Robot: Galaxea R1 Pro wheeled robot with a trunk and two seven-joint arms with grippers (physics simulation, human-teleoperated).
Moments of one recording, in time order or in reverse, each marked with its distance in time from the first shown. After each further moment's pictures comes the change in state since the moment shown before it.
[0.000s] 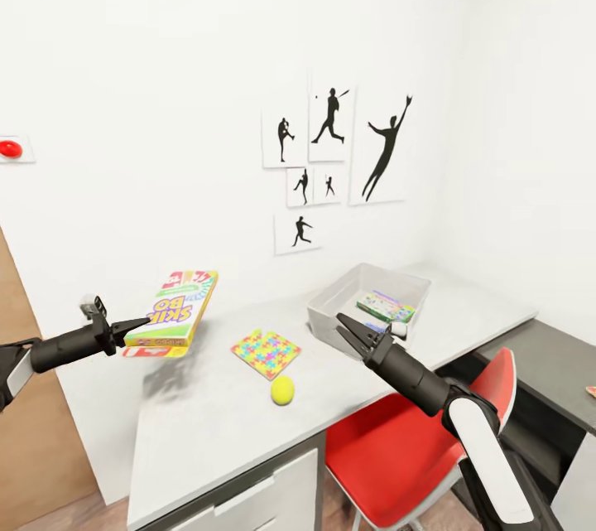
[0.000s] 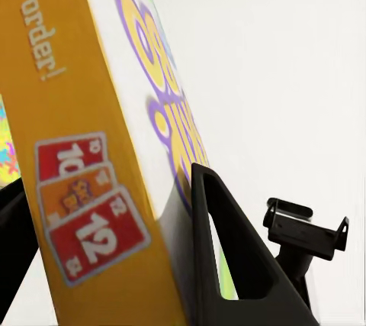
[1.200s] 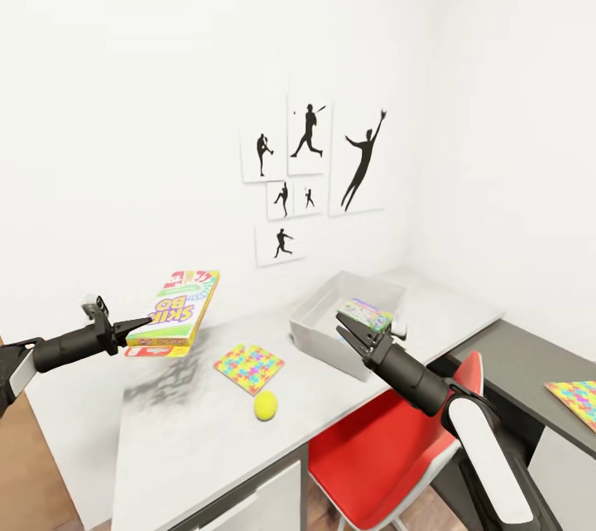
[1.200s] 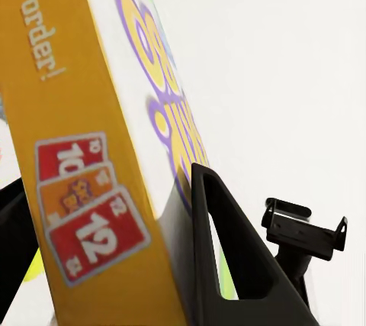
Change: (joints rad) left arm 0.000 -0.007 0.002 0.000 0.001 0.000 0.001; right arm 0.000 0.001 0.001 0.000 0.000 -0.001 -0.005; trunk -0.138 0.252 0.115
